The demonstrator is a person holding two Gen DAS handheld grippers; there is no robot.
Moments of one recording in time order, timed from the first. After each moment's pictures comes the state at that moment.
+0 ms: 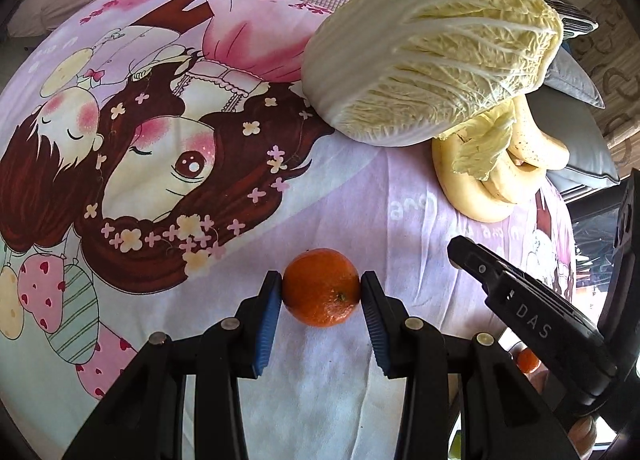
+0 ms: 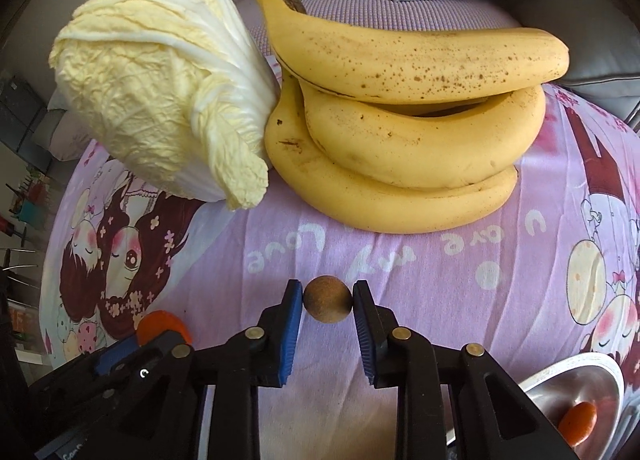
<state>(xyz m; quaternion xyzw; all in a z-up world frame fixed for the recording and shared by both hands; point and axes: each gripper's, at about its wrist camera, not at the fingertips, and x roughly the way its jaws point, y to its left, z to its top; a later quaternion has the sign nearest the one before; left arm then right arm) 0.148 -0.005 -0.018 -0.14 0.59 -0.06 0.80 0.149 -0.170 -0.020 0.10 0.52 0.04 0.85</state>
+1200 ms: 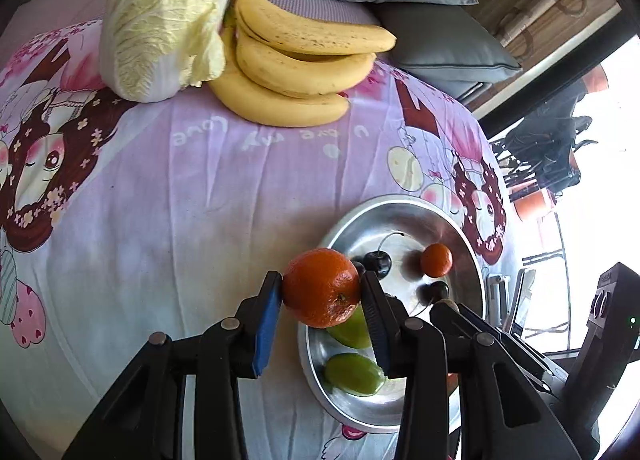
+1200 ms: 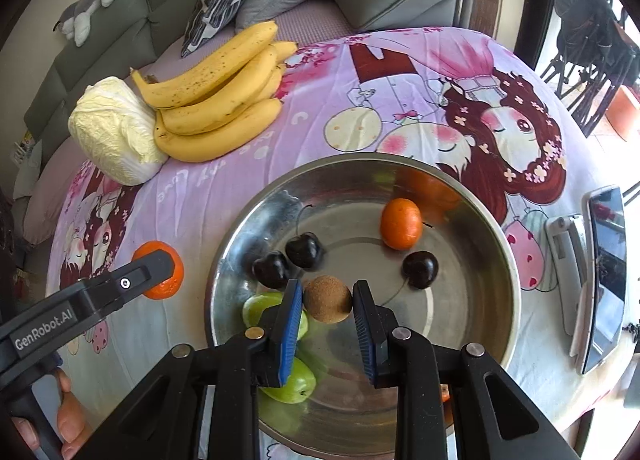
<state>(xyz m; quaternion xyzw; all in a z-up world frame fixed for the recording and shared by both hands) 0.065 -0.127 0.026 -0.07 0.58 -0.23 0.78 -0.036 -0.294 -0.003 0.21 0.49 -0.10 0.84</state>
